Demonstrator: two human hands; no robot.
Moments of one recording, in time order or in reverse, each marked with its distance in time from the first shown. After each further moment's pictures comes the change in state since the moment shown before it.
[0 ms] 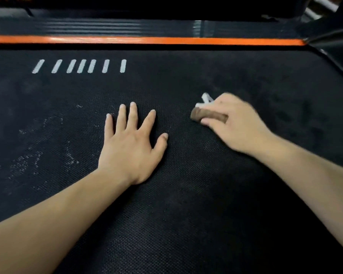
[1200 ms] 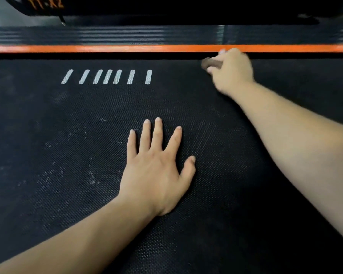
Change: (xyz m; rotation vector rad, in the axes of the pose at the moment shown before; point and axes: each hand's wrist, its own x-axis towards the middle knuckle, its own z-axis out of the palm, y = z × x) left_hand 0.000 0.002 -0.007 0.023 -0.041 0.006; right_hand 0.197 0.034 0.043 -0.198 0.196 0.307
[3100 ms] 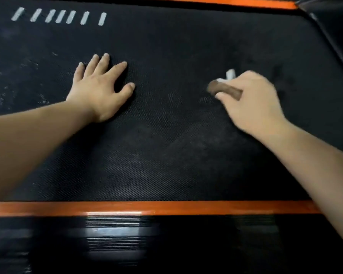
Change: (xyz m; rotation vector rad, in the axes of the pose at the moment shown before) left_hand -0.001 -0.001 0.002 -0.066 0.007 -0.069; right_hand -0.243 0.106 -0.134 0.021 -0.116 -0.103
